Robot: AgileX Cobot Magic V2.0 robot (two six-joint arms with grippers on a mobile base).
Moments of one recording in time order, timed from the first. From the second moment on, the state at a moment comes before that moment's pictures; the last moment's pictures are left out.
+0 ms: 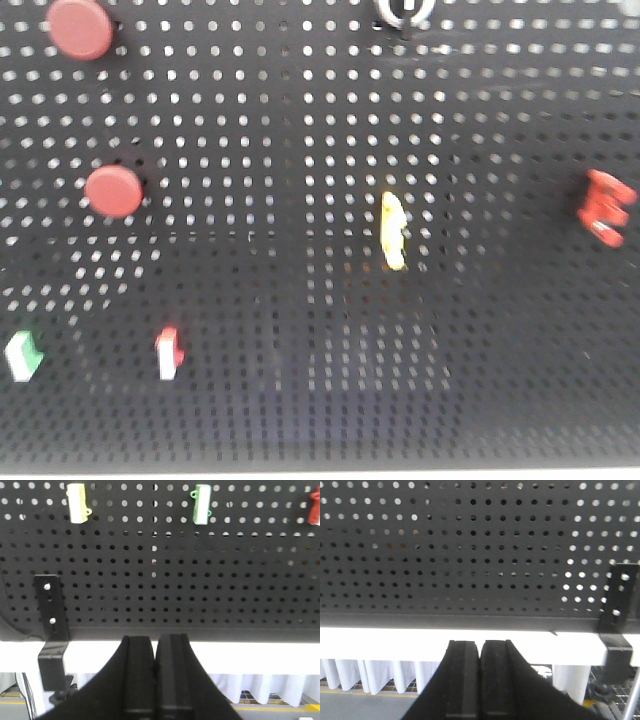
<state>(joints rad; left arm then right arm) -0.01 -0.01 0.03 -0.03 0.10 -0.01 0.05 -0.01 0.03 -0.07 0.14 0.04</state>
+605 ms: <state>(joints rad) -0.01 -0.01 0.03 -0.03 0.10 -0.01 0.05 -0.01 0.03 -0.07 0.14 0.04</state>
